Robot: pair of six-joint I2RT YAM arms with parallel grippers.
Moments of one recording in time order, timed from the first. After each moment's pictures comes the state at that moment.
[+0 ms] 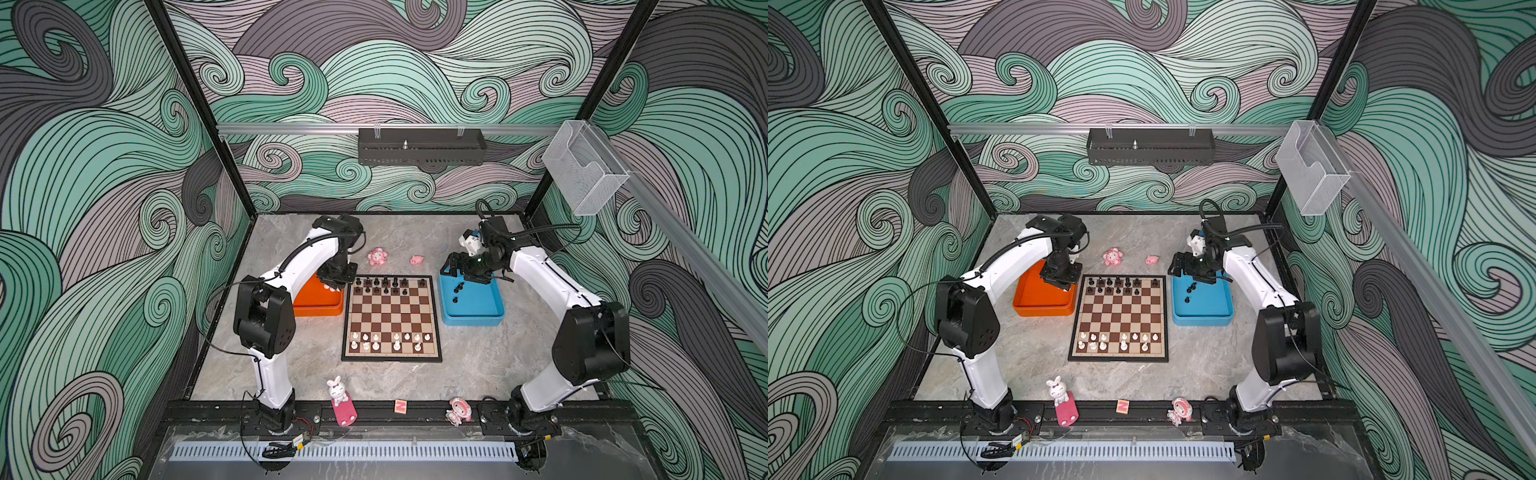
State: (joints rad) left arm -0.46 1.84 1.69 -1.42 -0.07 -0.25; right arm 0.19 1.61 1.32 -0.88 -0.42 0.22
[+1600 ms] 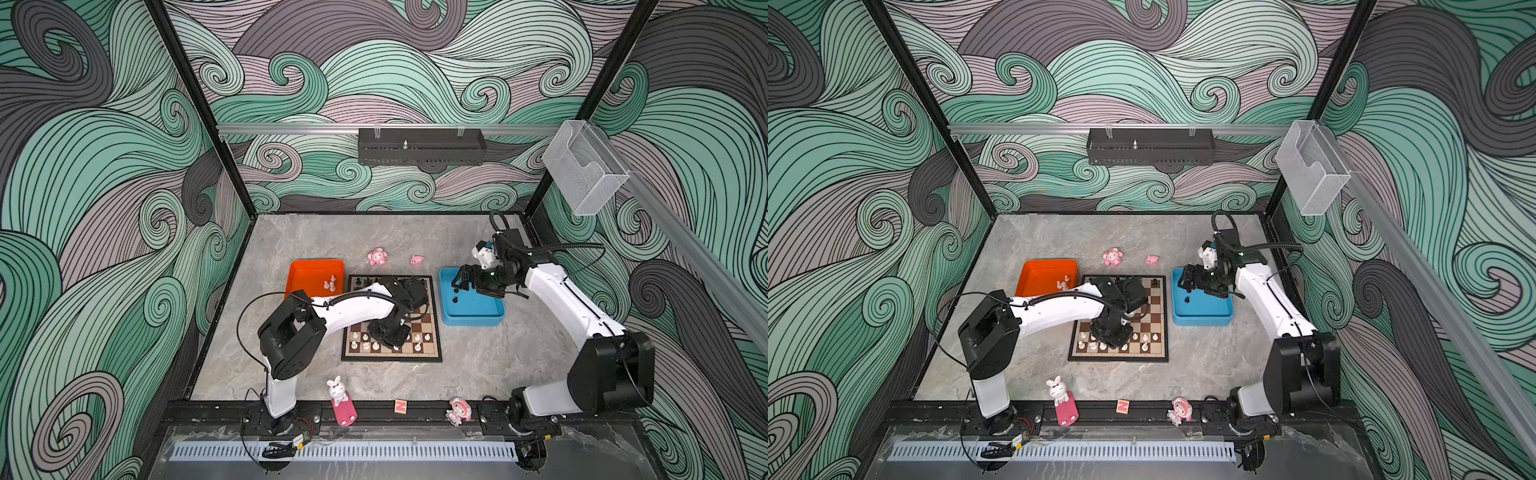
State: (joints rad) left arm -0.96 1.87 1.36 -1.11 0.05 -0.42; right arm 0.14 1.45 1.16 -0.91 -0.39 0.21
